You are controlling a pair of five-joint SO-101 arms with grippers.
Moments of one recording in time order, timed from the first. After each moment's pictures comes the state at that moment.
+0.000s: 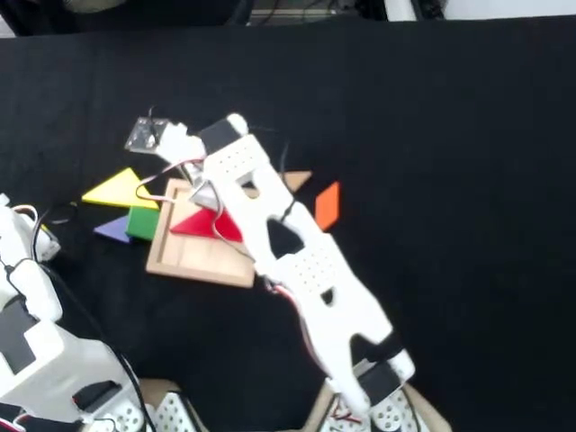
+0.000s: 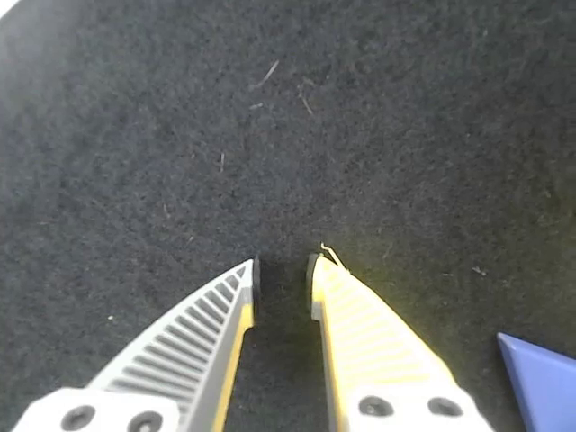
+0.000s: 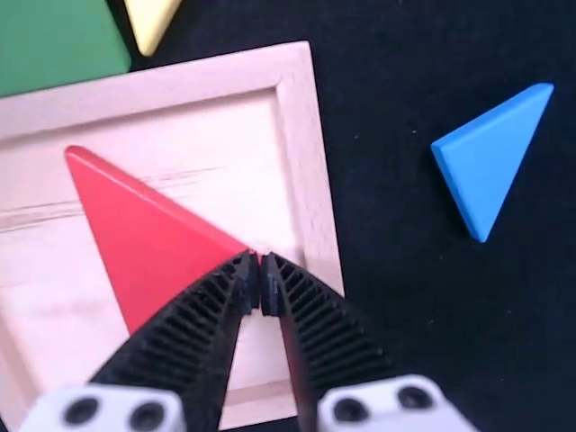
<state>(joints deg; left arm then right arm) -44.6 5.1 34.2 45.4 7.3 -35.3 67.3 -70.7 92.6 37.5</state>
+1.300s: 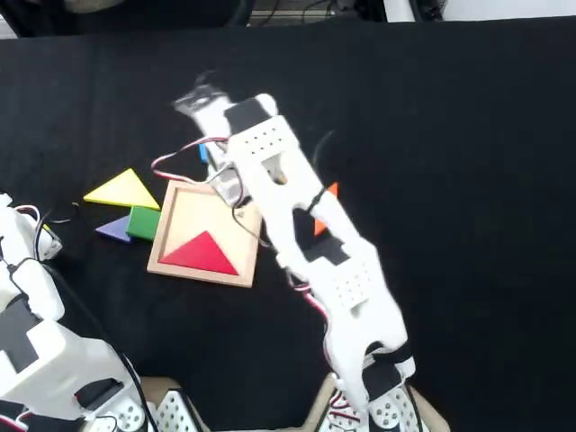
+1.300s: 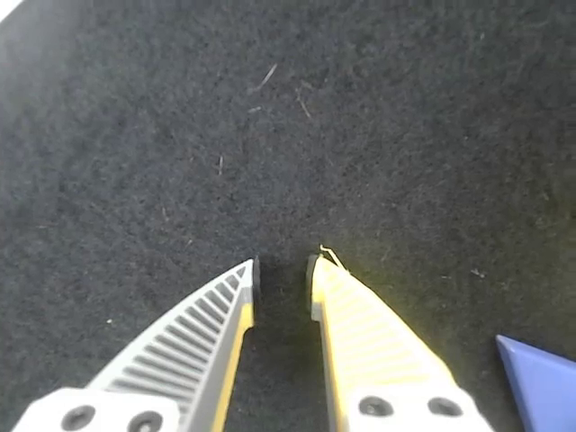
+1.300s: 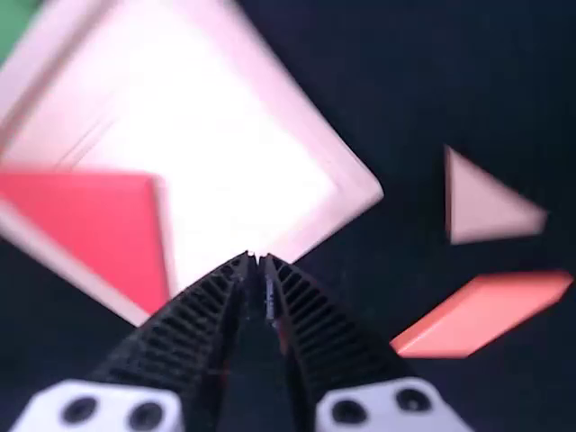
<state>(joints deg) -44.6 5.1 34.2 44.5 7.3 -30.5 42.7 -43.4 98.5 -1.4</state>
